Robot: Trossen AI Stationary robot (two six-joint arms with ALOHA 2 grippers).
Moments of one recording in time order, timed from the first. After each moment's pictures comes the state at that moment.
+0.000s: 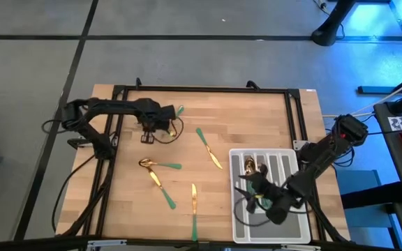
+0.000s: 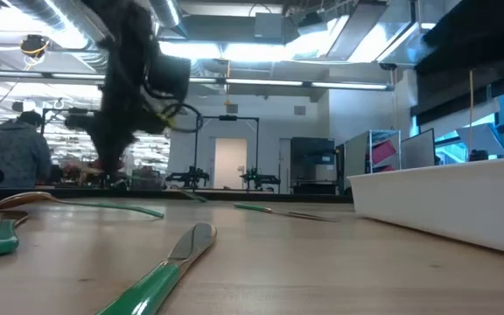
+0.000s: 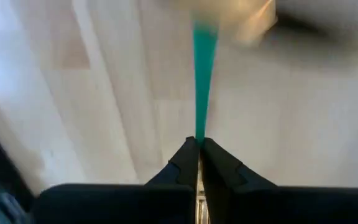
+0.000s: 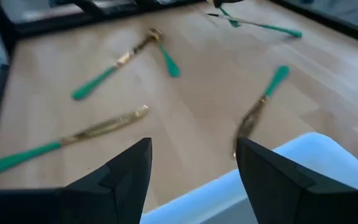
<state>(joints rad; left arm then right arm) 0.38 1.56 0.96 -1.05 -0.30 0.42 0.84 1.51 0.85 -0.27 0.98 0.94</state>
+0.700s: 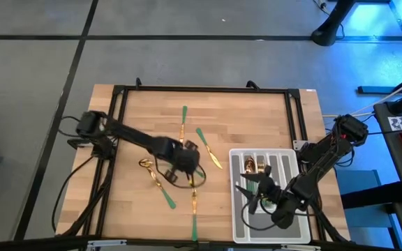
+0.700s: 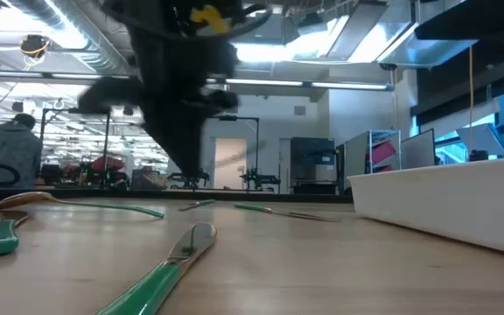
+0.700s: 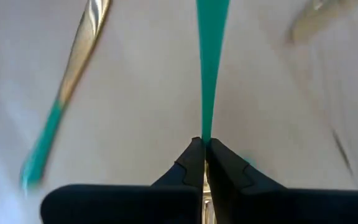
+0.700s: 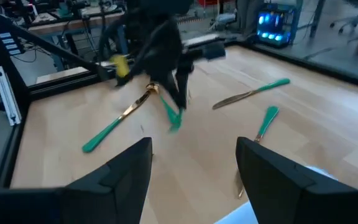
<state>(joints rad) -0.17 1.78 1.18 -0.63 -0.14 0.45 0.89 1.51 0.85 -0.16 1.19 0.94</state>
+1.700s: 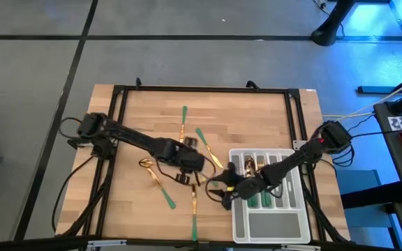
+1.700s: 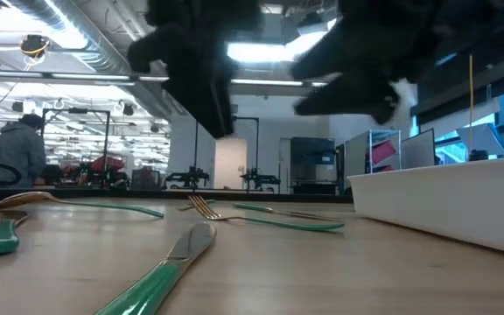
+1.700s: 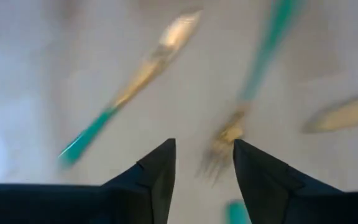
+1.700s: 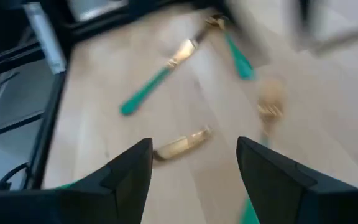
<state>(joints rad) -0.22 1.82 1.37 -0.74 -0.32 0.09 0.52 1.72 0.85 0.33 0.48 0.61</state>
